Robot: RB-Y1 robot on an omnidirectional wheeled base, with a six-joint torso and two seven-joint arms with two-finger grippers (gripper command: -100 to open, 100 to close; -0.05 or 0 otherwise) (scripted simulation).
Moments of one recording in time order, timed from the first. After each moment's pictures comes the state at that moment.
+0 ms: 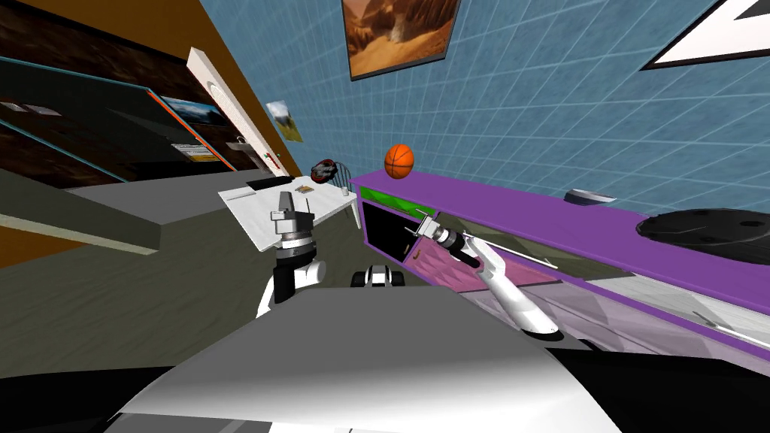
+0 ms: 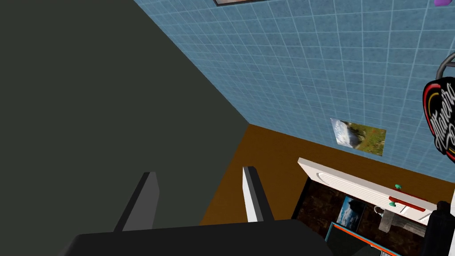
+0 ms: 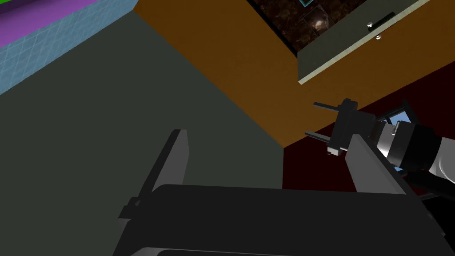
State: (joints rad) left arm 0.46 -0.03 0.06 -2.32 -0.05 -0.47 0.03; right arm 0.17 -0.80 0.01 -1.99 0.66 -0.77 0.78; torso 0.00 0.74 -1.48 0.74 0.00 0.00
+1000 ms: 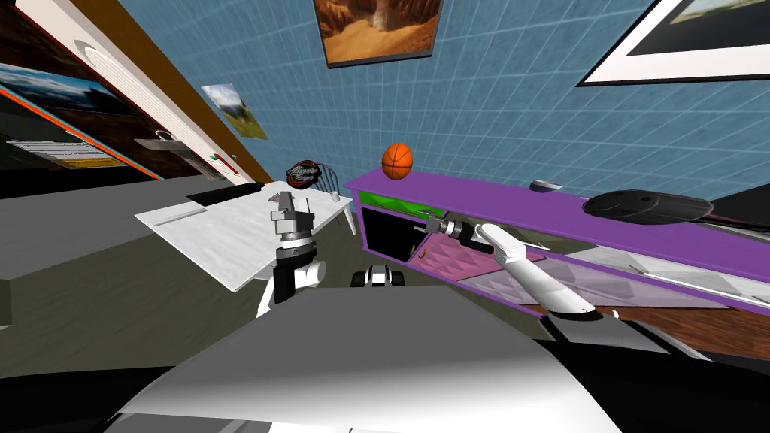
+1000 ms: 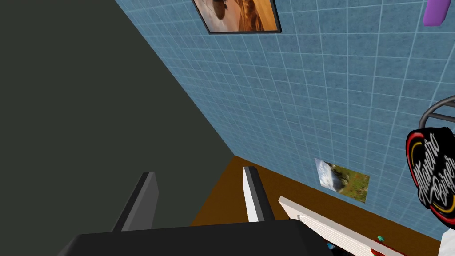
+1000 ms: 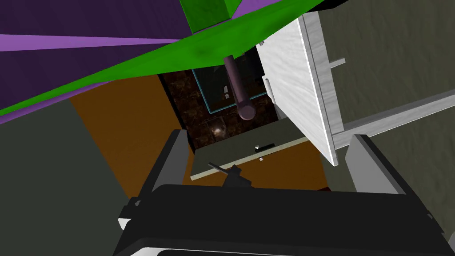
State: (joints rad) left arm 0.46 -0.03 0.06 -2.32 -0.05 -0.47 0.03; right arm 0.05 -1.06 0.01 -1.83 0.84 -0.81 0.97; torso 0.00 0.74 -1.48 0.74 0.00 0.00
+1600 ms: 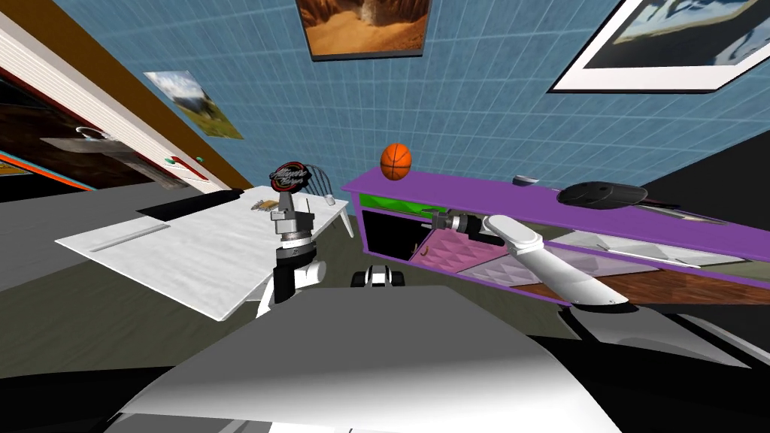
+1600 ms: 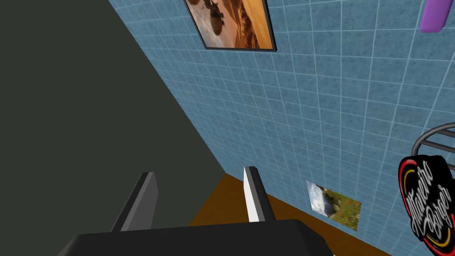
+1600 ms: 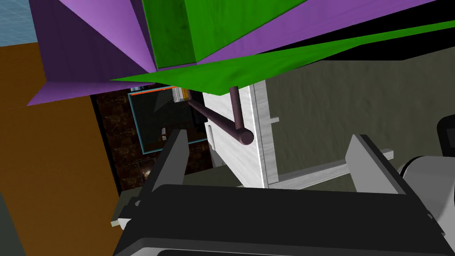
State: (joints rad) left arm 0.46 -0.03 0.06 -2.32 -0.05 -0.47 0.03; right arm -0.01 -1.20 0.02 -1.77 0.94 -0.83 1.07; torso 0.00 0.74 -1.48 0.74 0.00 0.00
